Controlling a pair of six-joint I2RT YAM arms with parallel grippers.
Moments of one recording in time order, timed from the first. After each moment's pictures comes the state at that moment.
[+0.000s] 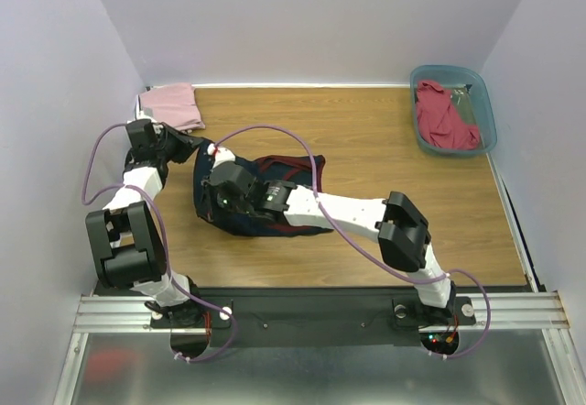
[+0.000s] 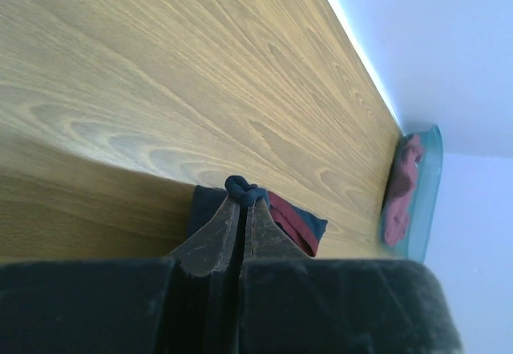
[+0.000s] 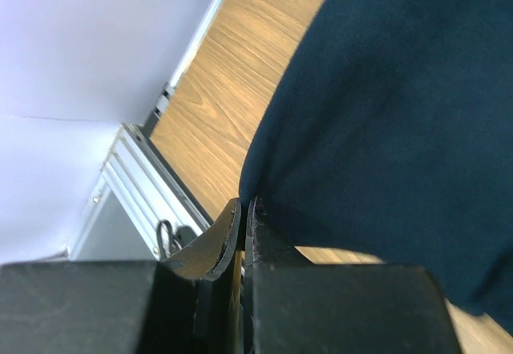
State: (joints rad) left arm 0.22 1.52 0.92 0.10 0.44 -0.83; right arm 1.19 2.11 1.86 -0.23 0.05 0.74
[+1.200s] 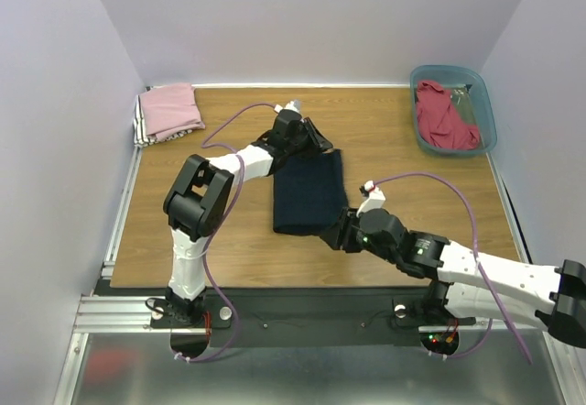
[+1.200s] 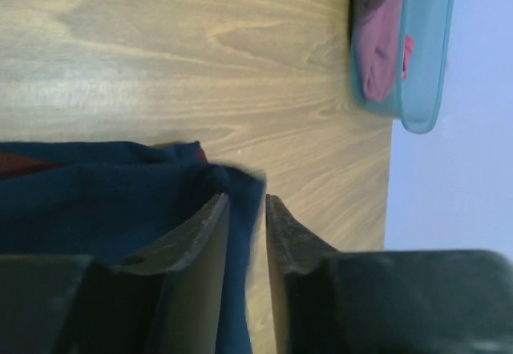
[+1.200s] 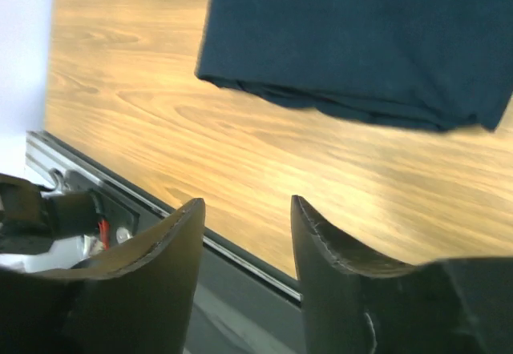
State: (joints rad) left arm -0.57 2.01 1.36 0.19 0.20 -0.98; right arm 1.05 0.95 0.55 -0.12 0.28 0.93
